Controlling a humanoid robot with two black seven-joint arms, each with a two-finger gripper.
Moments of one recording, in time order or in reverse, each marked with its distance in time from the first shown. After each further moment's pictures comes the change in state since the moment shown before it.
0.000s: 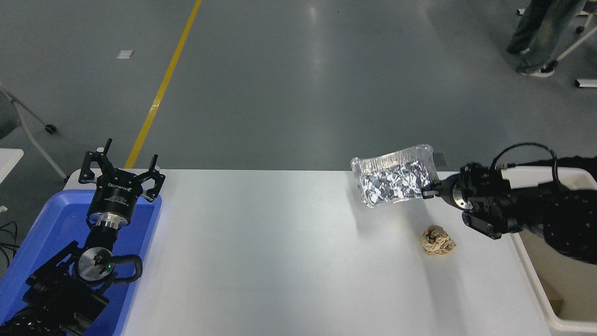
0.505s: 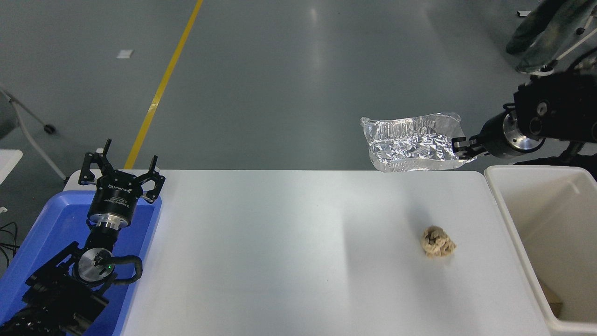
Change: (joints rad) left arm 0.001 0.000 0.001 0.000 0.000 0.000 0.000; right arm 0.707 -0.242 -0.027 0.474 0.194 0.526 0.000
